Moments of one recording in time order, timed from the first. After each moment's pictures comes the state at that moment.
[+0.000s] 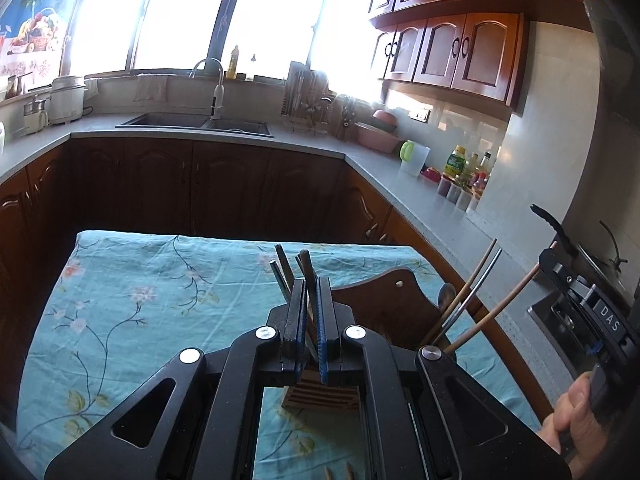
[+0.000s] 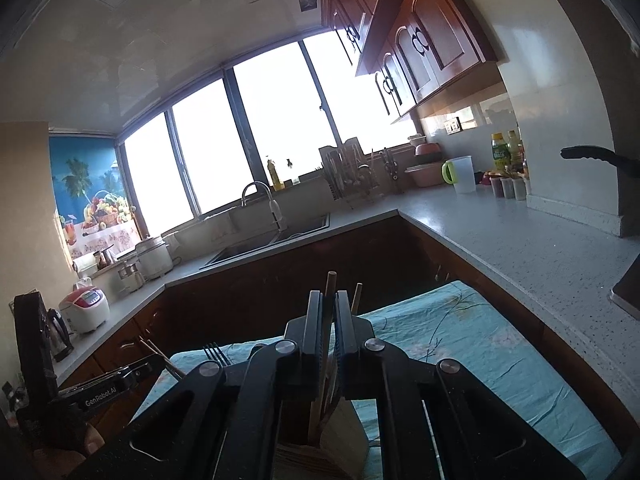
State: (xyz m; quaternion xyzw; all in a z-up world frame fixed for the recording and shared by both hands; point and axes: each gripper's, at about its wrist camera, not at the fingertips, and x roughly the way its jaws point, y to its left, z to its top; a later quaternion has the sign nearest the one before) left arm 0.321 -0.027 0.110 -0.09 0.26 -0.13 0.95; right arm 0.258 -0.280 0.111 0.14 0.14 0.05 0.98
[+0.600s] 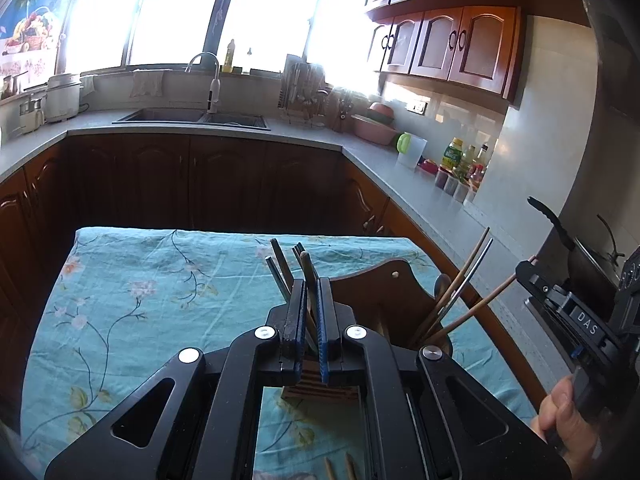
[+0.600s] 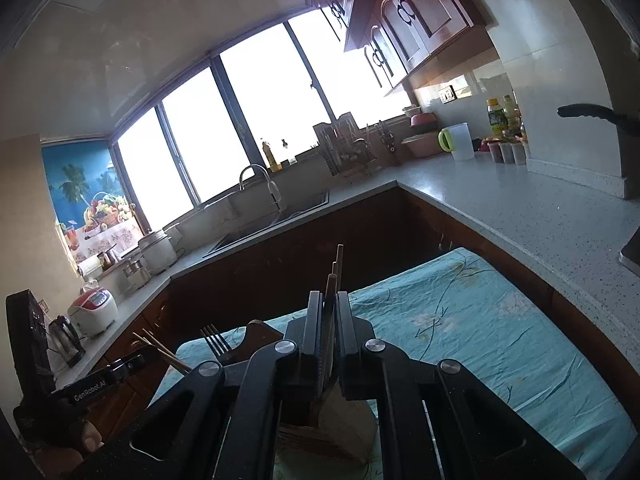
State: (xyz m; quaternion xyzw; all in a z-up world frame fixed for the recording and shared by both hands) left arm 0.320 -0.028 0.112 -0.08 0.28 -0.13 0.95; right arm 0.270 -0.289 0.093 0.18 0.19 0.06 0.96
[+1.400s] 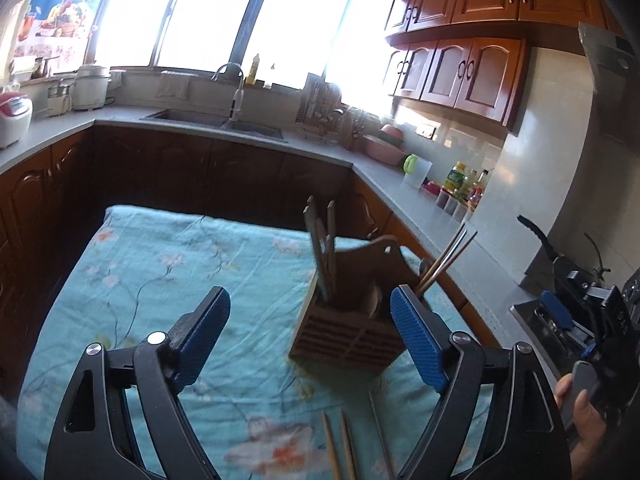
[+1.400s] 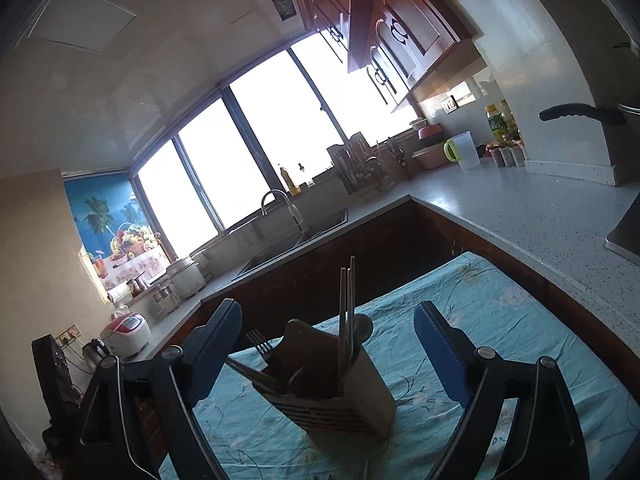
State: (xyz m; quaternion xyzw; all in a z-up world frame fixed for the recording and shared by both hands) left arm 0.231 0.007 0.107 -0.13 0.26 -0.10 0.95; right arm 0.198 -0.307 0.110 0.23 0.15 0.09 0.96
